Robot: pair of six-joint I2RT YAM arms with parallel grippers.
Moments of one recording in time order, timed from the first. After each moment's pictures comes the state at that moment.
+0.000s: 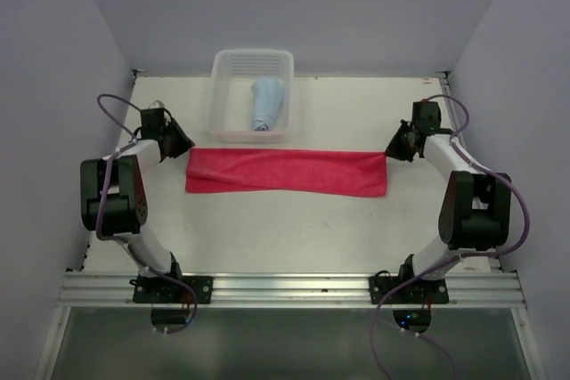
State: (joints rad) left arm 0.14 1.73 0.96 -0.04 0.15 -0.52; right arm -0.07 1.62 1.07 -0.41 -0.10 0.51
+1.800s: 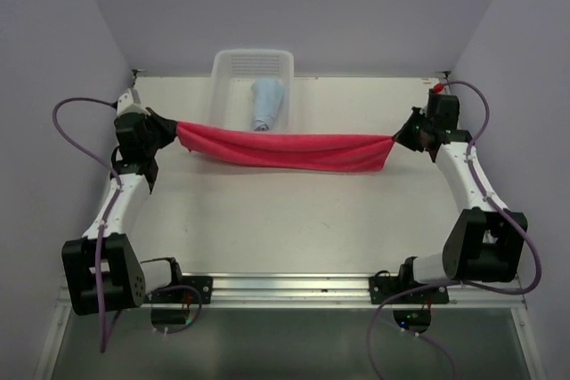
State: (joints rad) left arm 0.15 1.25 0.77 0.14 0.13 -0.55; right arm -0.08 1.42 1.09 -0.45 -0.12 0.48
